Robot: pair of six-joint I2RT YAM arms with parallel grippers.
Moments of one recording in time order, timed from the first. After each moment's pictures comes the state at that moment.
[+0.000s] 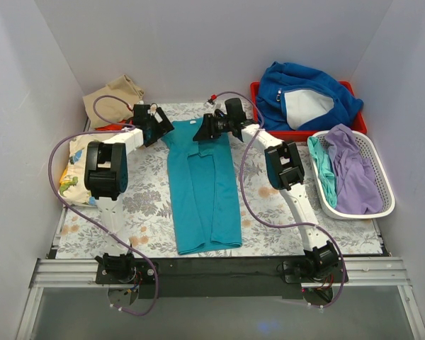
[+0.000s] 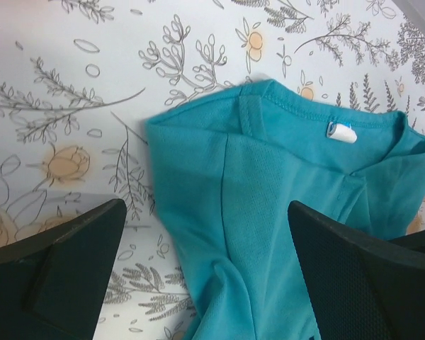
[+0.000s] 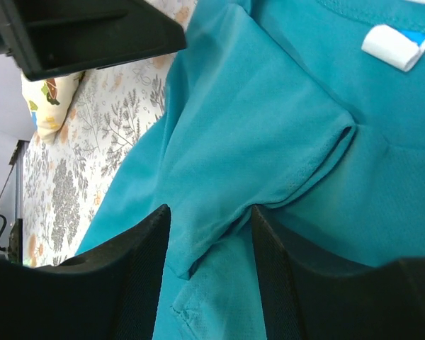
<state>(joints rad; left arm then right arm) -0.09 2.13 1.49 -0.07 0.06 -0.64 0.47 2.70 2.26 -0.07 -0.89 0.40</state>
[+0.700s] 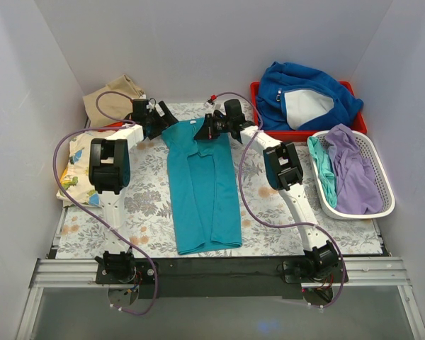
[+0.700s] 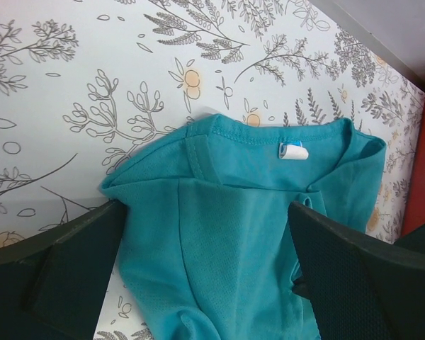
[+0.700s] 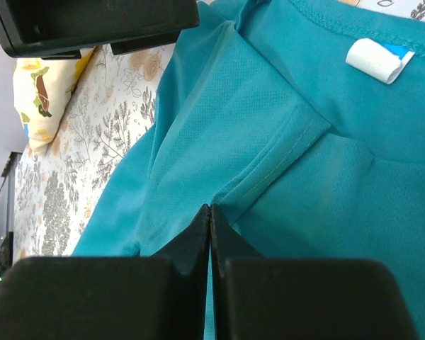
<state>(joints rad) -0.07 2.26 1.64 -0.03 0.23 -0.62 0.47 2.72 2.26 0.01 -0.86 0.44</state>
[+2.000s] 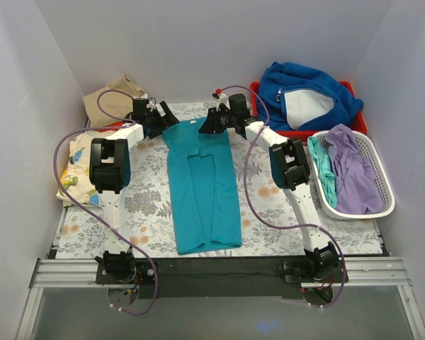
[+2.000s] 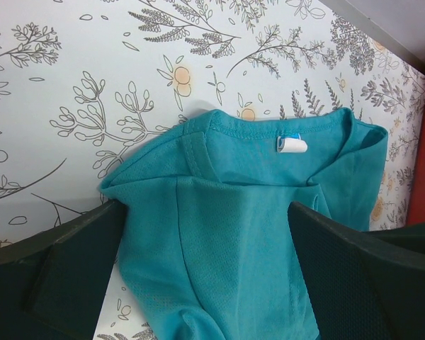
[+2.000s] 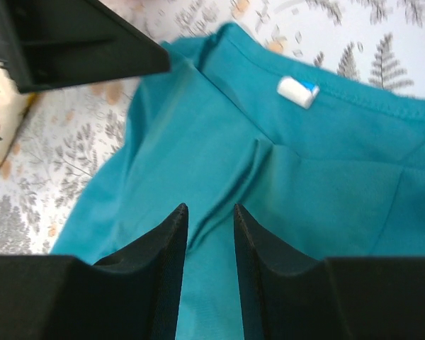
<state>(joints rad) -0.07 2.27 1.67 -0.04 0.27 -0.59 0.46 2.59 2.16 -0.02 -0.69 0.32</state>
